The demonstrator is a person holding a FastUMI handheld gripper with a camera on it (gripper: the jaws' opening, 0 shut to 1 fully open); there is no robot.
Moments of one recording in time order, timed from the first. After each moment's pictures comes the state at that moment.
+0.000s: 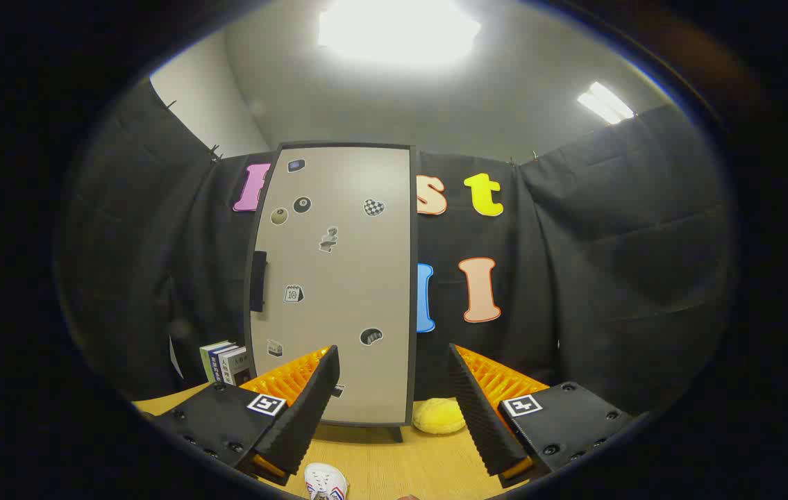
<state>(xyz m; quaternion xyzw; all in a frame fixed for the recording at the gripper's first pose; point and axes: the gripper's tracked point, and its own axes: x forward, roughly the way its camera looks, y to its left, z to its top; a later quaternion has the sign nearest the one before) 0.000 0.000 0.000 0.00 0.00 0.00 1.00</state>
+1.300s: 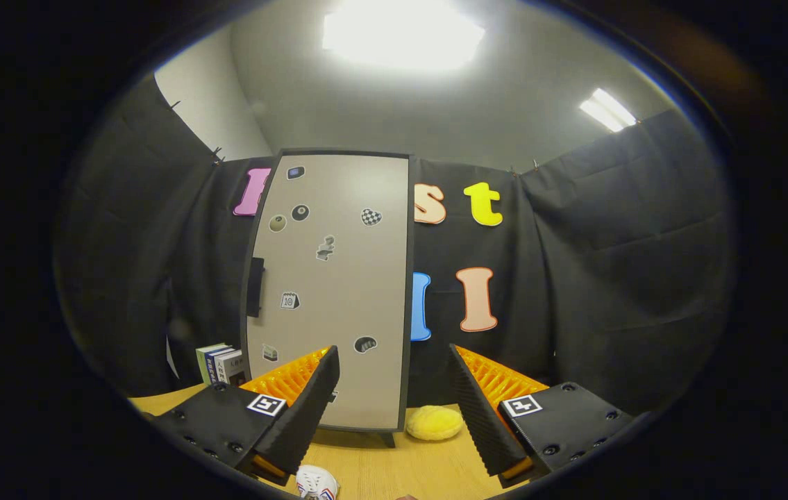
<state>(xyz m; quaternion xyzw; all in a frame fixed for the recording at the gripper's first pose) 0.005 -0.014 0.014 -0.01 -0.01 0.00 1.00</state>
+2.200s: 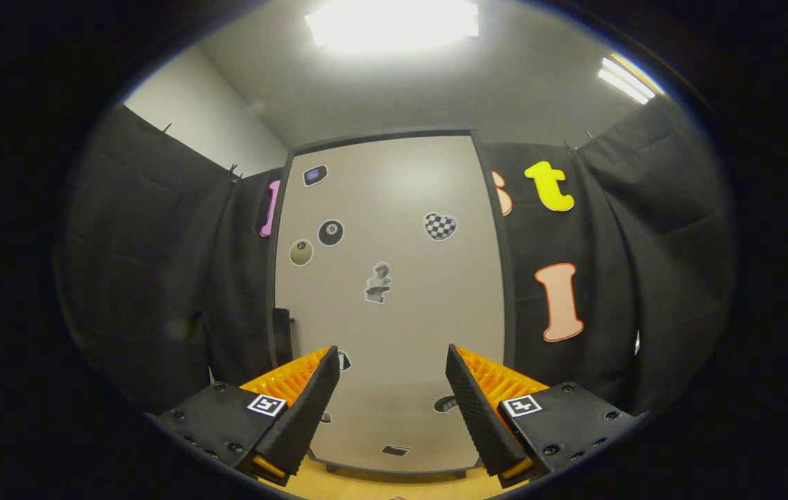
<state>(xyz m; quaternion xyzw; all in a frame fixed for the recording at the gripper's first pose) 0.174 0.105 0.063 0.06 0.01 0.13 0.99</state>
